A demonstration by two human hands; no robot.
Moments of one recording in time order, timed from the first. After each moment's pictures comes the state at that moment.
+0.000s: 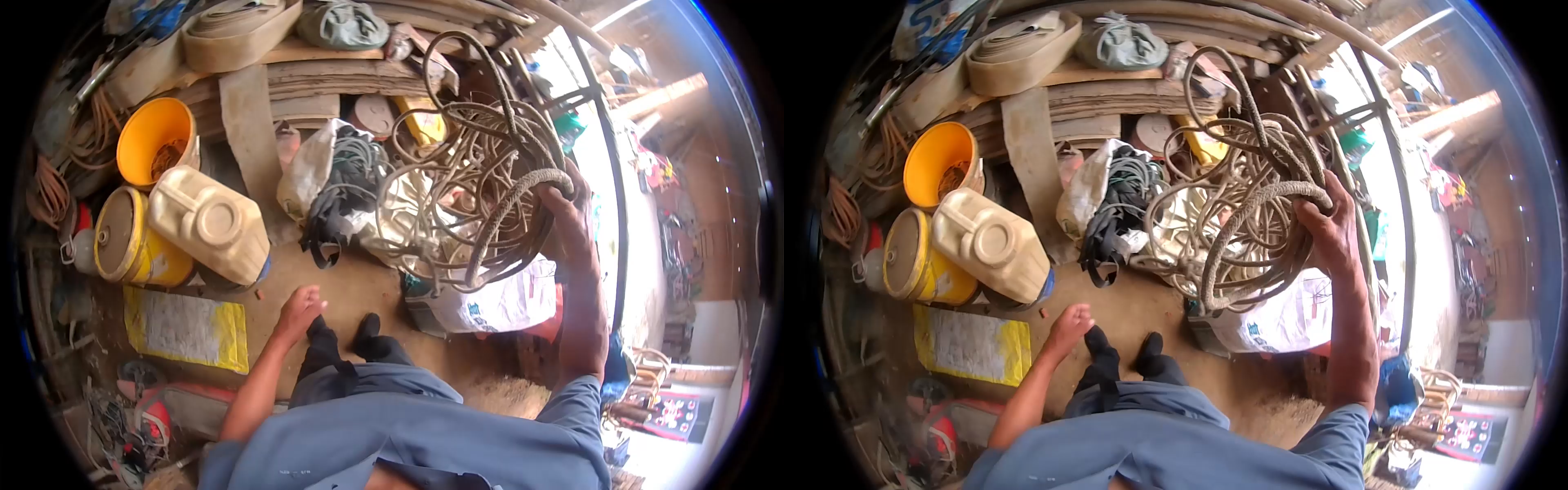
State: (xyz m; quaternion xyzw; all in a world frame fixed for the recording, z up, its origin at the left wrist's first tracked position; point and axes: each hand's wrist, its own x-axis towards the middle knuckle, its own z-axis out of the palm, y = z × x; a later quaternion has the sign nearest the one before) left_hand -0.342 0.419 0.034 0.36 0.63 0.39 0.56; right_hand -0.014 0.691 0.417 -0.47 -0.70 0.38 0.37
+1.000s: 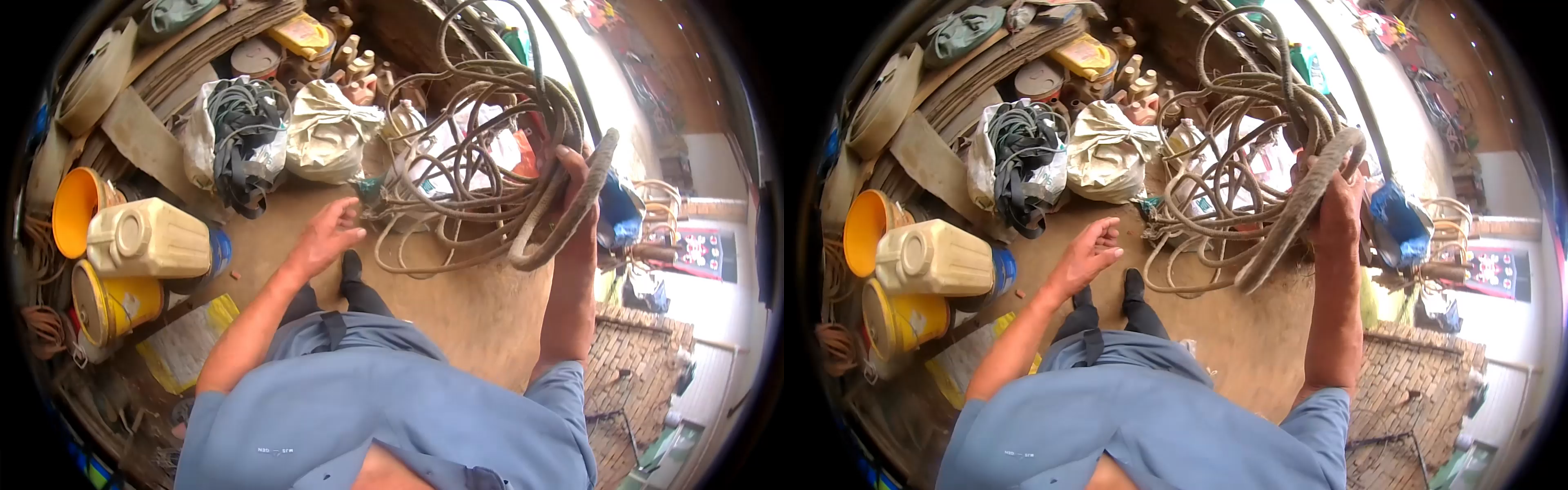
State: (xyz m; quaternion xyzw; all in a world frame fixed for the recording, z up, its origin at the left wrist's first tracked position) left_hand -0.135 0.467 0.155 0.59 0.39 0.27 0.65; right_hand 0.208 0.473 0.384 -0.56 -0.39 0.39 0.62
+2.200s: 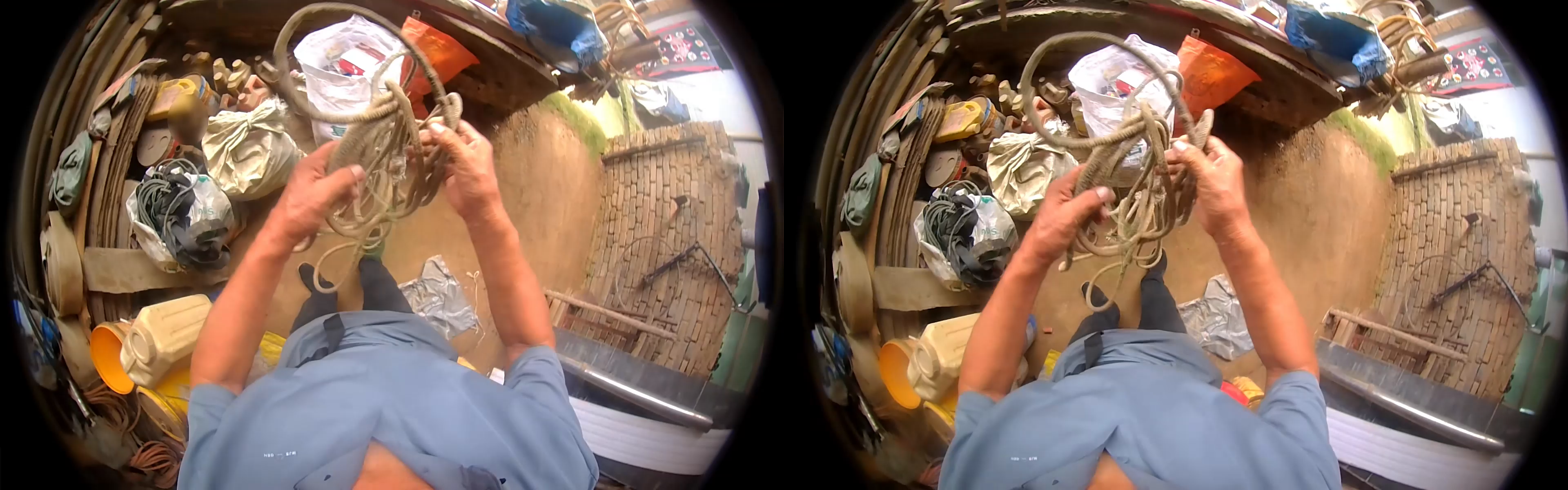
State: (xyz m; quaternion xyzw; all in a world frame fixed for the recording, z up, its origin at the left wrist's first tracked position) left_hand 0.075 0.425 0.251 0.58 0.22 0.09 0.78; right_hand 0.268 0.273 0.261 -0.53 -0.16 0.39 0.73
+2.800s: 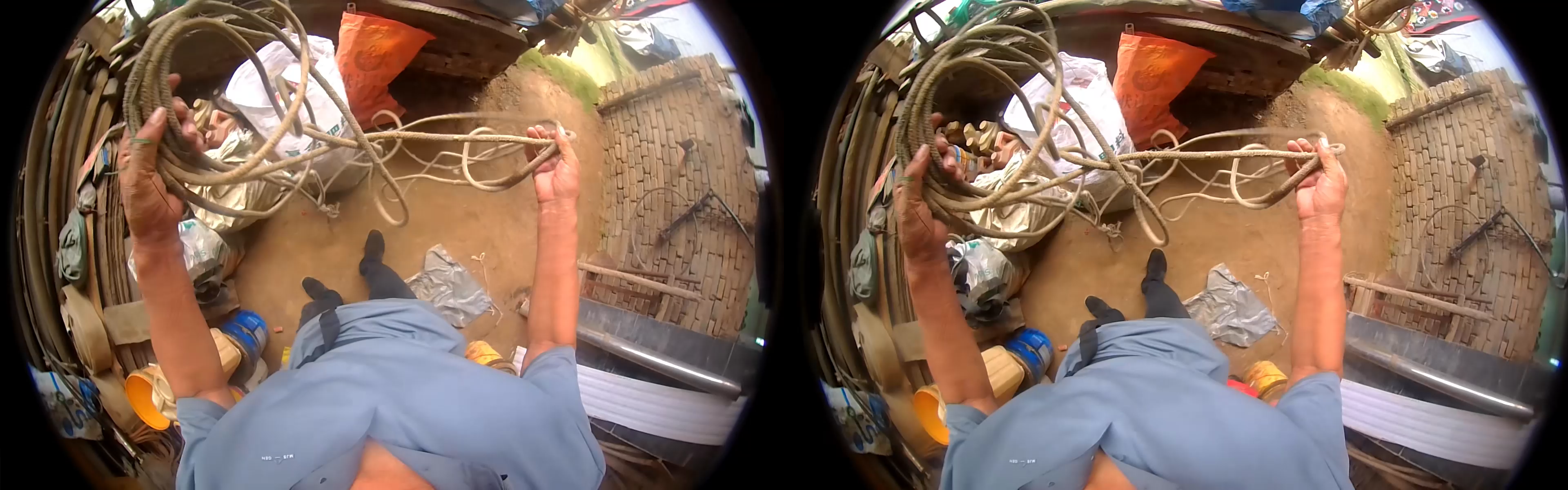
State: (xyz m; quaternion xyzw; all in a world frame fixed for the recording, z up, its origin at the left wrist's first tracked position) left_hand 0.163 0.501 0.338 0.56 0.13 0.29 0.77; right_hand 0.486 0.067 0.219 -0.46 0.06 0.15 0.87
